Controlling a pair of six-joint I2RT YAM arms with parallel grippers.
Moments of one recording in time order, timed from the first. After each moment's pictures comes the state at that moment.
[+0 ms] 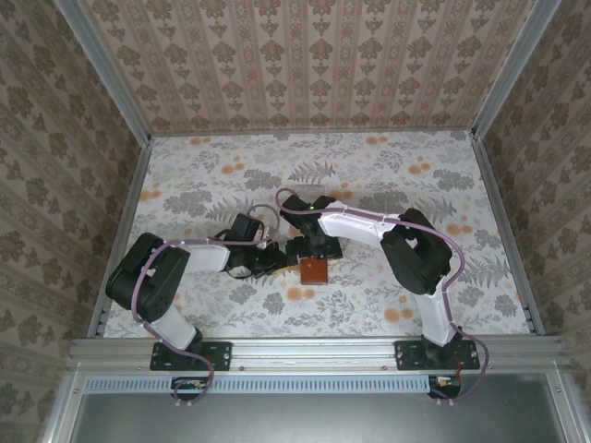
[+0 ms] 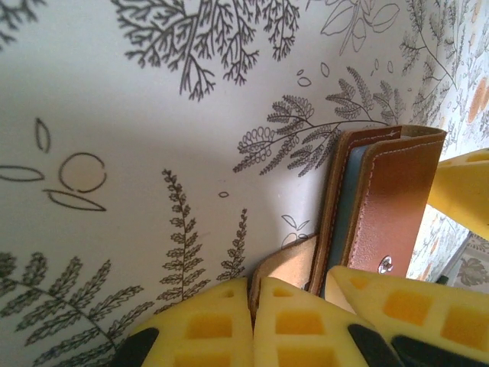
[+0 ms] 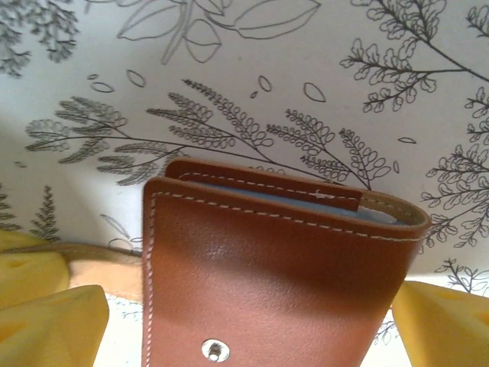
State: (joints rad) left arm -0.55 1.62 0.61 0.01 0.61 -0.80; right arm 0.79 2.04 1.49 -0.94 -0.01 0.66
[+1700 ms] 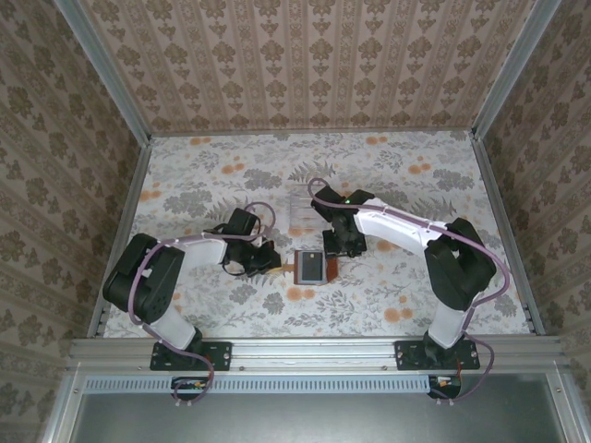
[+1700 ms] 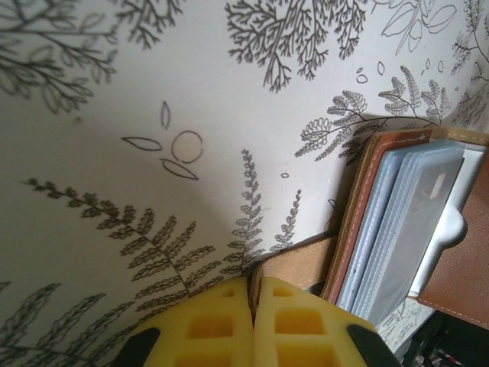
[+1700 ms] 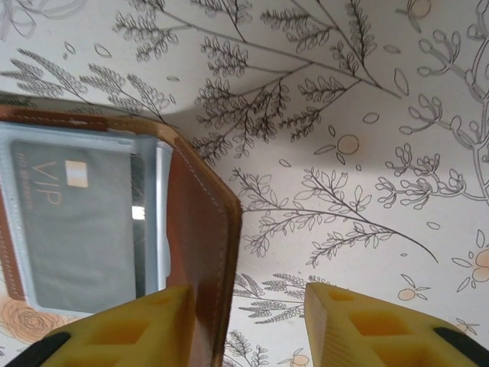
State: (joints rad) left arm -0.51 1.61 0.68 -0.23 0.57 -0.72; right arm 0.67 1.77 1.28 -0.98 0.01 0.61
